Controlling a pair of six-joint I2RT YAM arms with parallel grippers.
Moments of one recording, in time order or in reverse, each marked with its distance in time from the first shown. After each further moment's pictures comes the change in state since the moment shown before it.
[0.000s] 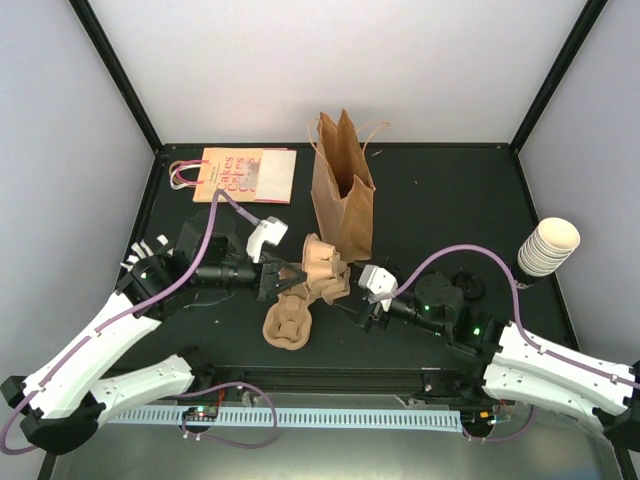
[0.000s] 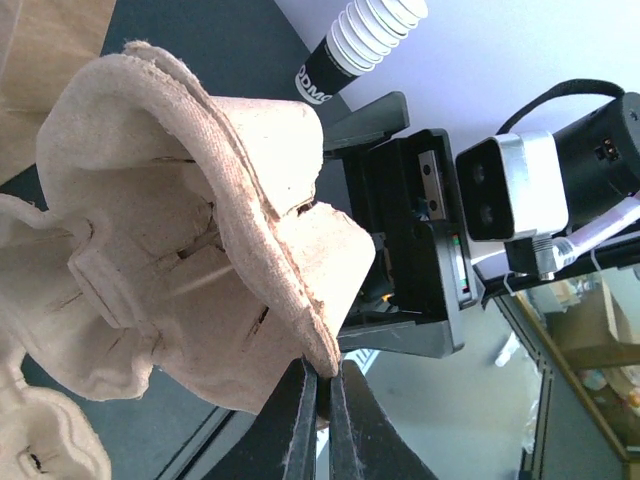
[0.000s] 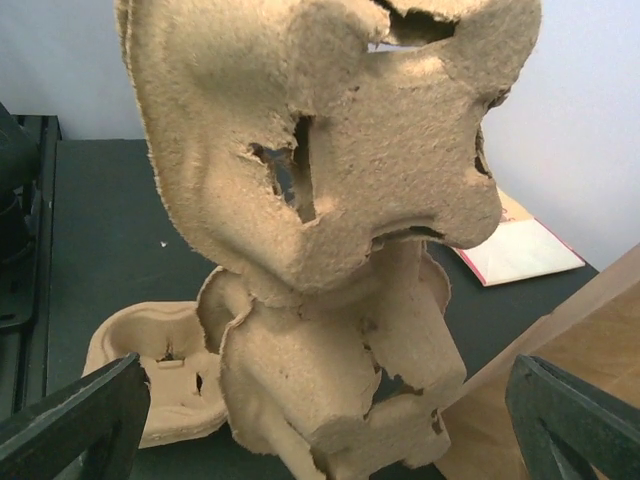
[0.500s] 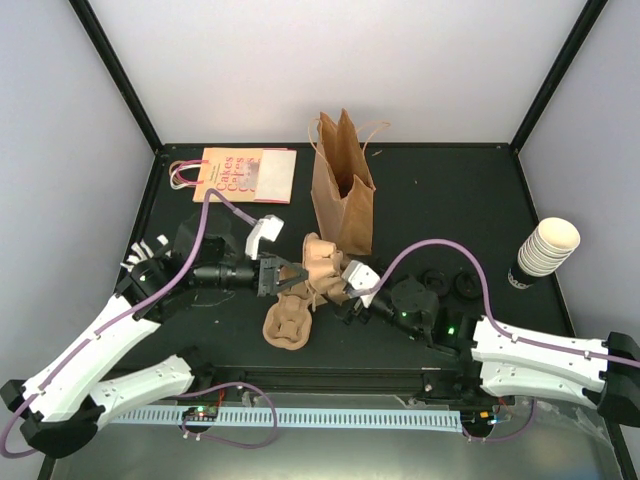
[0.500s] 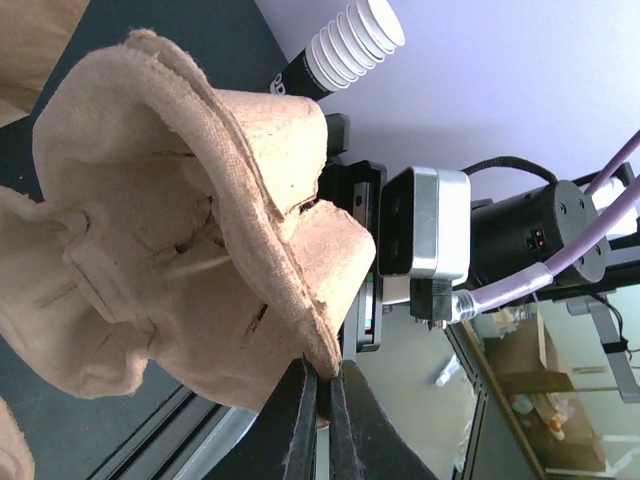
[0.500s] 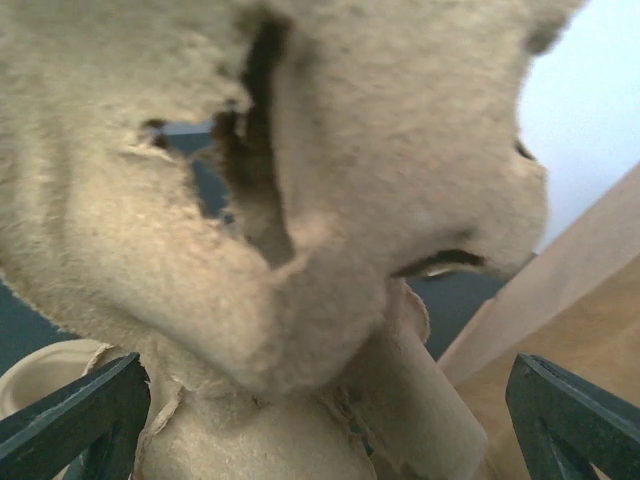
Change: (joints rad) left arm 0.012 -0.020 -0.027 0.065 0.050 -0.169; right arm 0.112 0.181 0.000 0.187 0.262 0.025
